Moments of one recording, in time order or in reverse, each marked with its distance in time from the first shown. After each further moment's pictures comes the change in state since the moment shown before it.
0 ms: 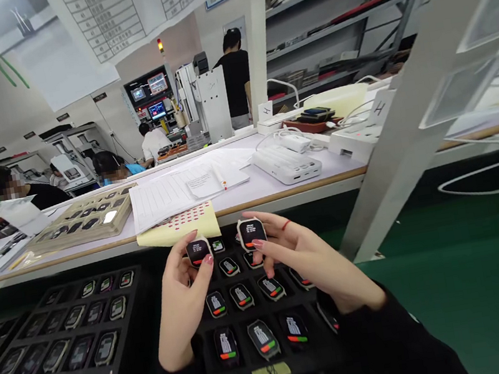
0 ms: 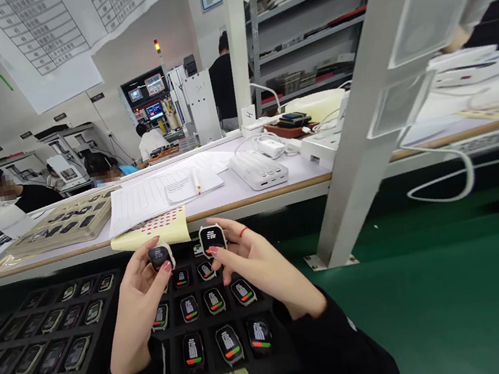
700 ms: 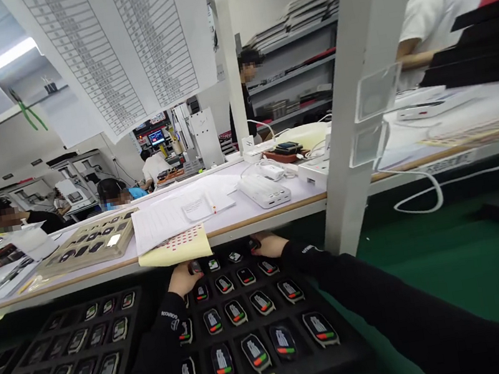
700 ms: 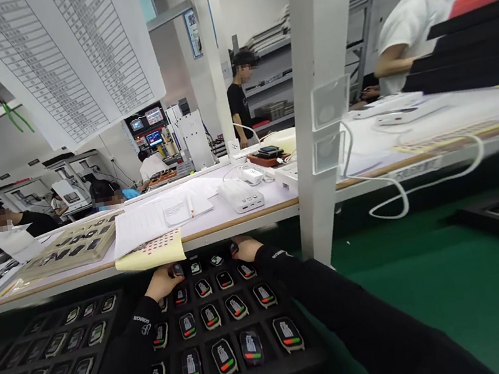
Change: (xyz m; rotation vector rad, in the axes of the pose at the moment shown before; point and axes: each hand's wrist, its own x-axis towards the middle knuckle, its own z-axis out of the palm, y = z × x) left_hand 0.110 -0.123 -0.027 0.883 -0.299 -0.135; right_hand 0.101 0.079 -0.093 -1.156 -0.113 0.277
